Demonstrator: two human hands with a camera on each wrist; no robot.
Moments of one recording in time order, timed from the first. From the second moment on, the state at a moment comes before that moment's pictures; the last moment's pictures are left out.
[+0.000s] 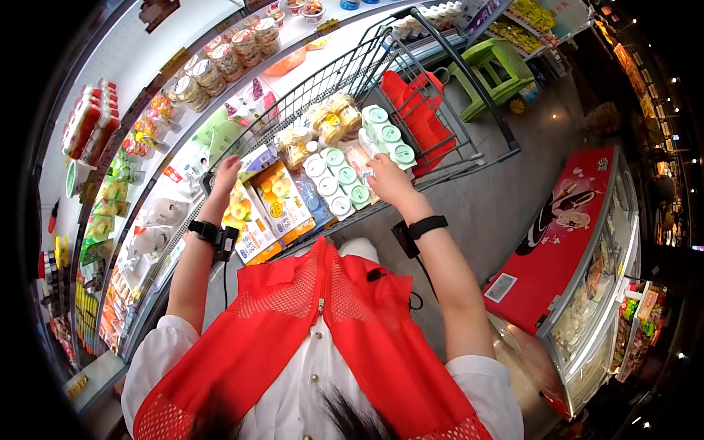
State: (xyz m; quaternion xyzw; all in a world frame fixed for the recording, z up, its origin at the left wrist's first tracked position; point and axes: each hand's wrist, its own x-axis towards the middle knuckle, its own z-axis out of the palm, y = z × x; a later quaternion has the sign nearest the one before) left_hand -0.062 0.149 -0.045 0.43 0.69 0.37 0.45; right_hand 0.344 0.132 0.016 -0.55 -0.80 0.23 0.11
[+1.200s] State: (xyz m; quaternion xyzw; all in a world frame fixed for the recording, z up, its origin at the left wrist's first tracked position) left_hand 0.211 0.219 -0.044 -0.18 0.33 0.66 0.65; right_hand 0.422 0.244 -0.003 -0.40 -0.76 0.51 0.09
